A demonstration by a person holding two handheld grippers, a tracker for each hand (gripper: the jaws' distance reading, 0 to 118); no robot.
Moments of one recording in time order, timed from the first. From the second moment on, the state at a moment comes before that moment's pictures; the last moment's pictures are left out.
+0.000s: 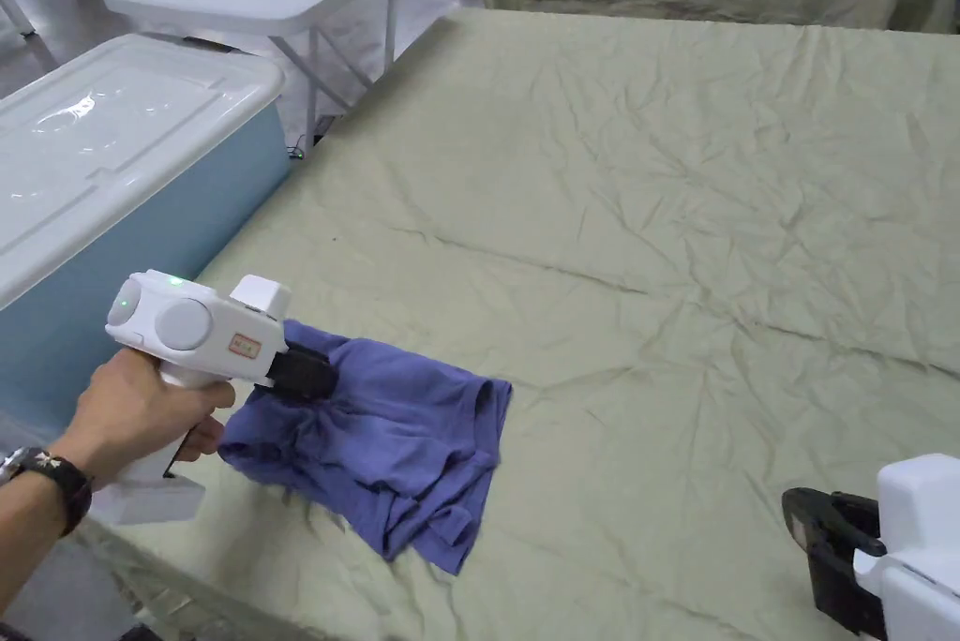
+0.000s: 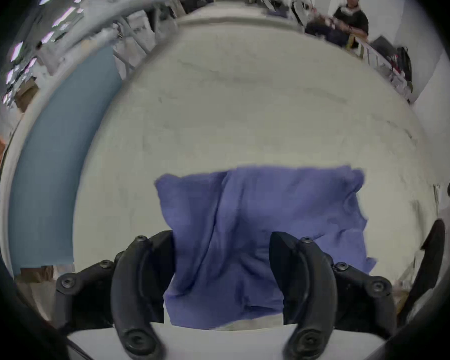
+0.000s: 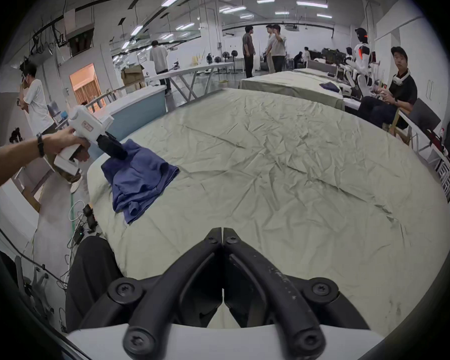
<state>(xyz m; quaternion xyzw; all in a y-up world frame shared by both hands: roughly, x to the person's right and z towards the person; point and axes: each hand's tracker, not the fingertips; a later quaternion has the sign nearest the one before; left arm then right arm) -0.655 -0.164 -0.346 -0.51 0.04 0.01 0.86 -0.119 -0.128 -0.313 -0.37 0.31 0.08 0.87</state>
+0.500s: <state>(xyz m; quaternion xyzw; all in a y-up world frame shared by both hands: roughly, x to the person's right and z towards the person) -0.424 -0.026 -0.268 -0.17 0.06 0.01 0.98 -0.004 -0.032 -0.287 -0.21 0.16 0.04 0.96</state>
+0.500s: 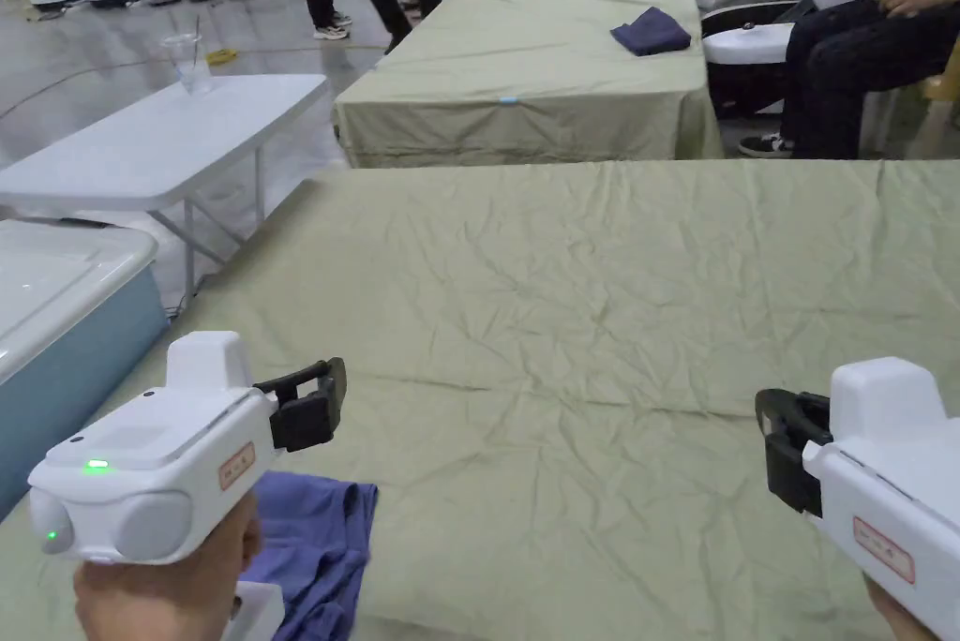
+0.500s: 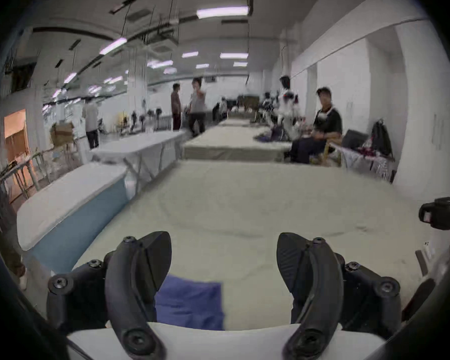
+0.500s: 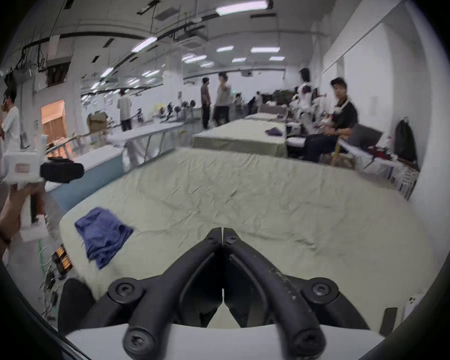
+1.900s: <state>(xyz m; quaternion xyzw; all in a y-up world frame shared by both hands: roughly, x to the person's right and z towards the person) -0.253 0.060 -0.276 -0.13 -0.01 0.00 0.99 0.111 0.077 -0.257 -0.10 -0.01 0.03 0.99</state>
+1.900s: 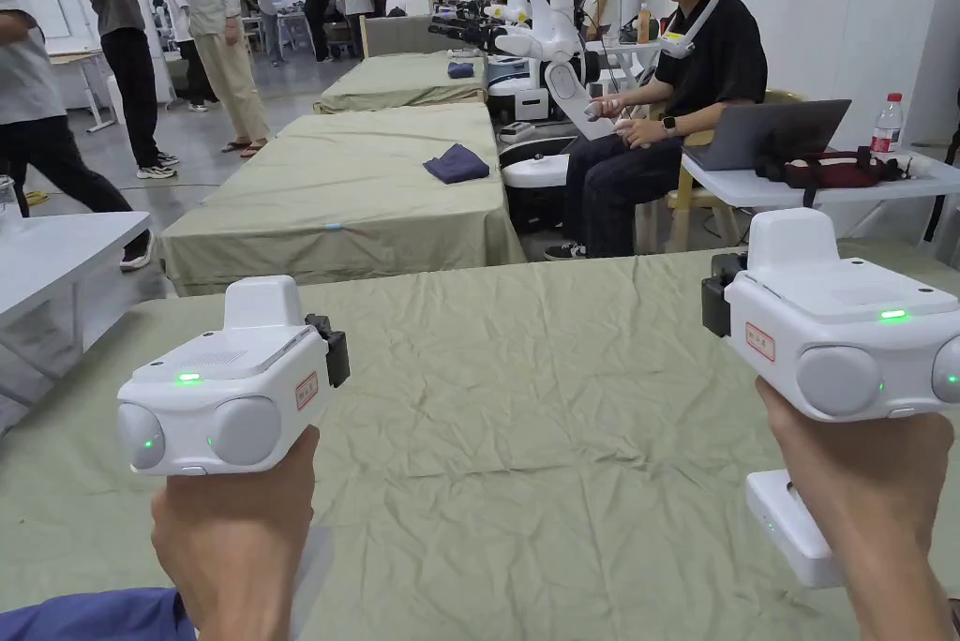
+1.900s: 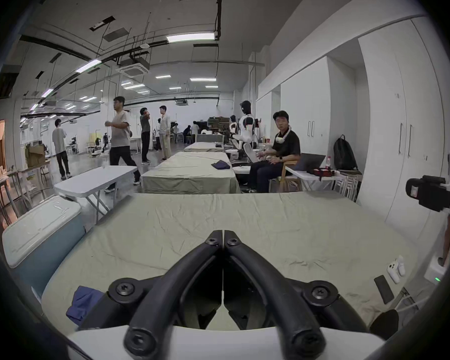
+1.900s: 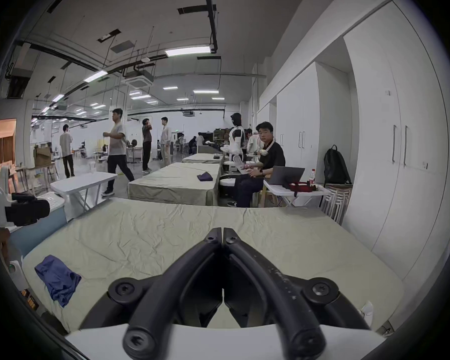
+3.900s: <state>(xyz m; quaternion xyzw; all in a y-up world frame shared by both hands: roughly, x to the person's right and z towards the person) -0.275 0.059 -0.272 -0.14 0.02 0.03 0.99 0.107 0.074 -0.261 -0.10 0.01 0.03 0.99</state>
